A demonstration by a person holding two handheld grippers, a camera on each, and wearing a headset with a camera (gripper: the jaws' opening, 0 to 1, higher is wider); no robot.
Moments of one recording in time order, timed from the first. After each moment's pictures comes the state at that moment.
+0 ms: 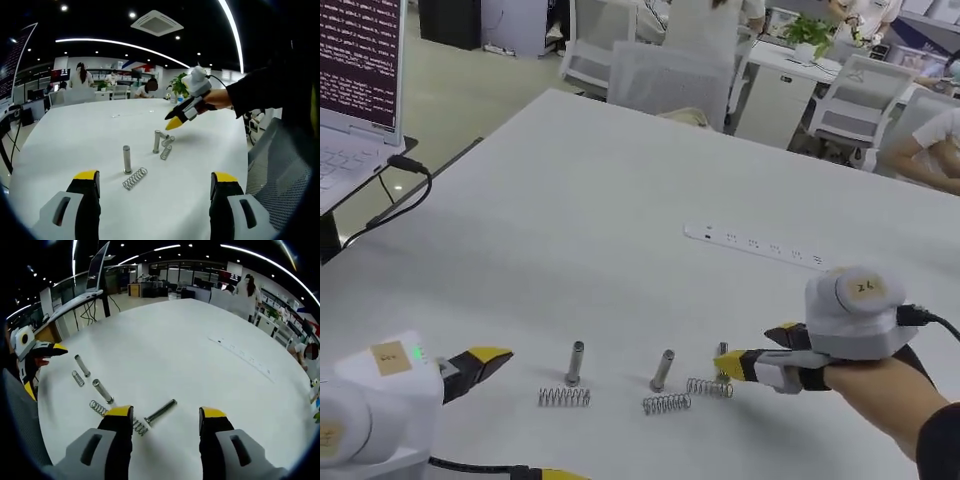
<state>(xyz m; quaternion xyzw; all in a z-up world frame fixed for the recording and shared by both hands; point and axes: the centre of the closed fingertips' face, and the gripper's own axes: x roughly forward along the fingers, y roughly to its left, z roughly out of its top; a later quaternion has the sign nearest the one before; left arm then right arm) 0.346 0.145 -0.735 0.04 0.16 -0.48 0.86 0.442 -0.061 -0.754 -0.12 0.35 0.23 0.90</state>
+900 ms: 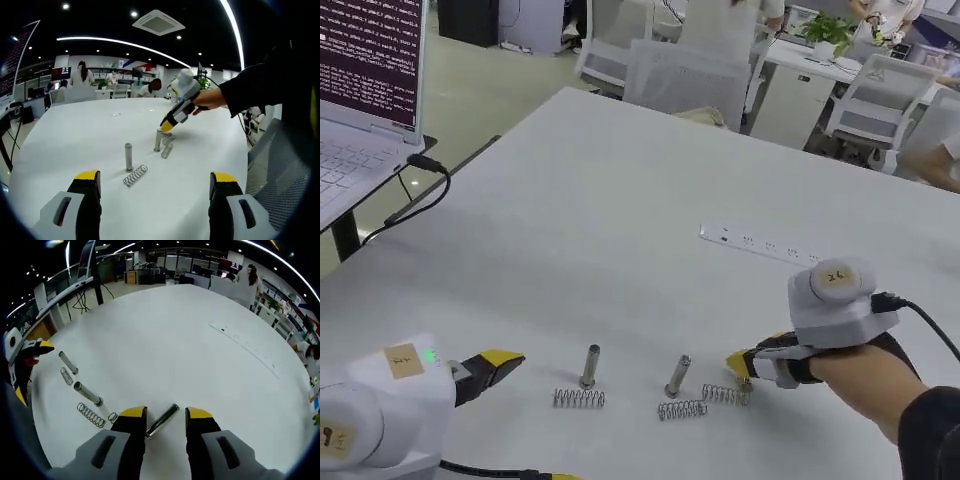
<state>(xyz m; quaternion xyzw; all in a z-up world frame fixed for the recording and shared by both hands) 0.346 0.149 -0.737 0.03 0.17 -0.48 0.86 0.460 -0.060 -0.781 -0.13 0.41 0.21 0.88</state>
